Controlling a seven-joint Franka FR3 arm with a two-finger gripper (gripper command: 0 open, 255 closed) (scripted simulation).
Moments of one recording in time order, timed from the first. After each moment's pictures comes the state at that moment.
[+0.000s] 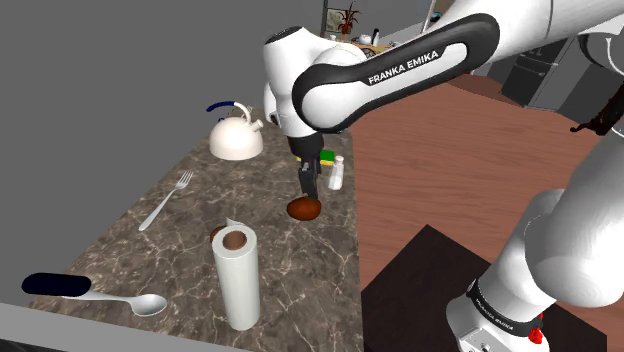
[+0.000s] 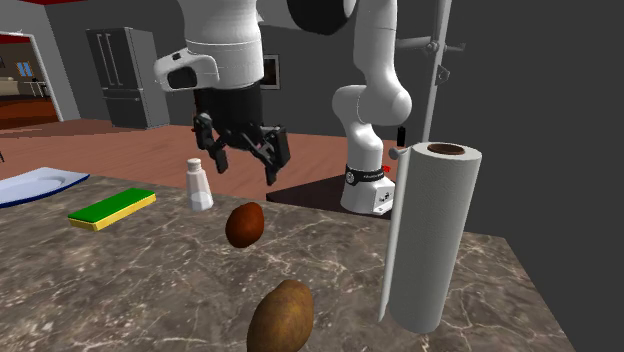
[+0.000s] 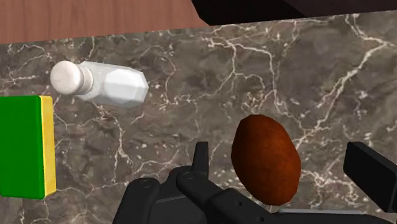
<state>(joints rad) 0.18 -0.01 0.28 -2.10 -0.17 1.85 -0.16</state>
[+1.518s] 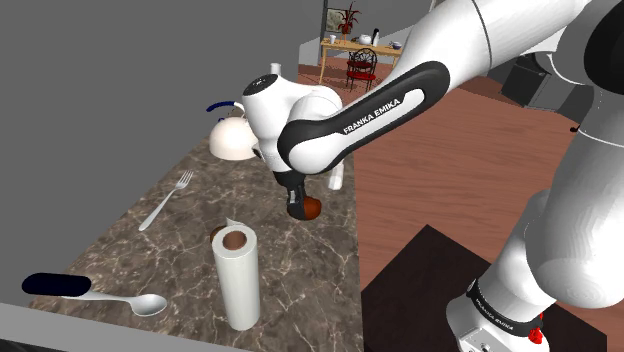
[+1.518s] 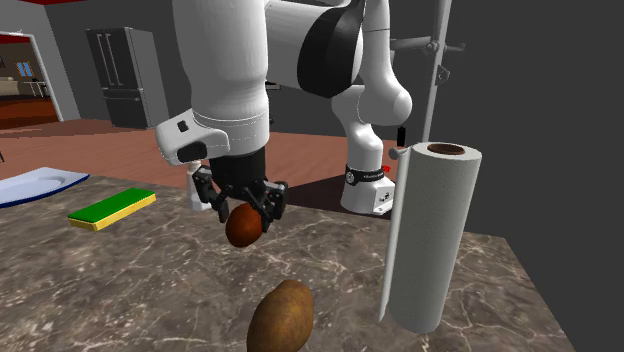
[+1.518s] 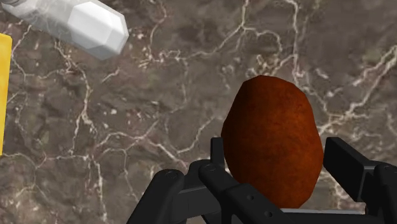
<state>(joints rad) 0.22 0.15 0.30 -2.09 -0.30 1.98 -0.14</state>
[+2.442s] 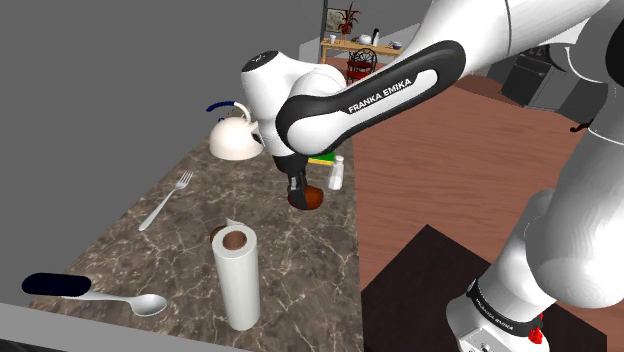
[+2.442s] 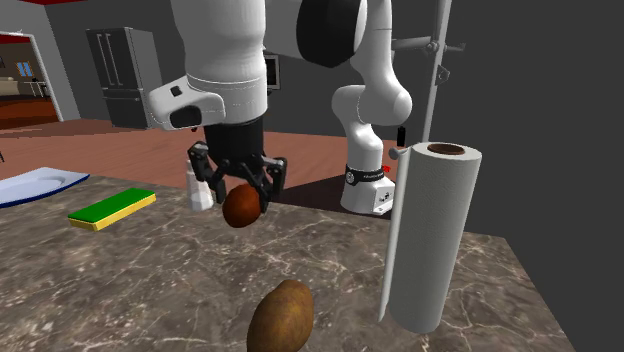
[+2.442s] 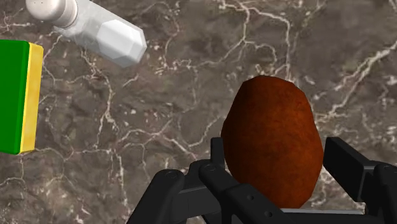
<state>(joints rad) 0.21 0.10 0.31 -2.05 -0.27 1.90 -0.17</state>
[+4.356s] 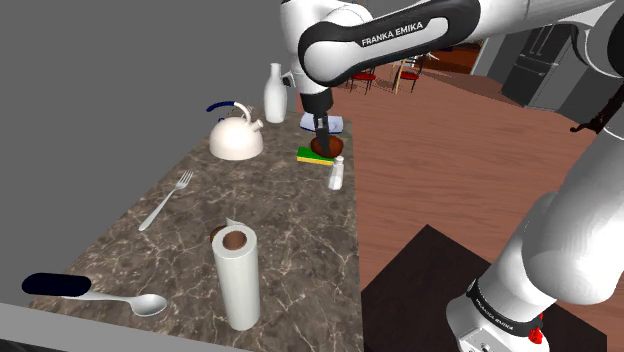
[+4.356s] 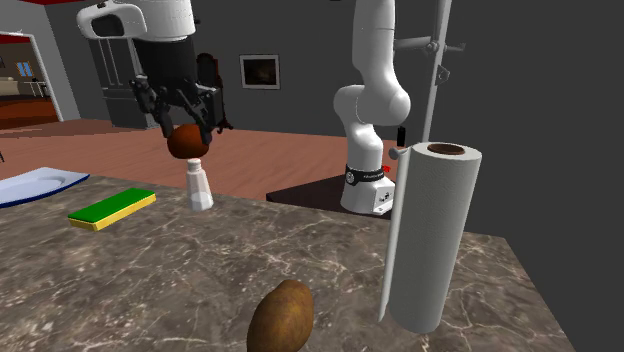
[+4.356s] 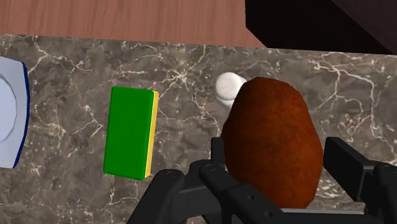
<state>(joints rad) 0.09 0.03 0.19 -1.91 -0.28 1.75 -0.45</state>
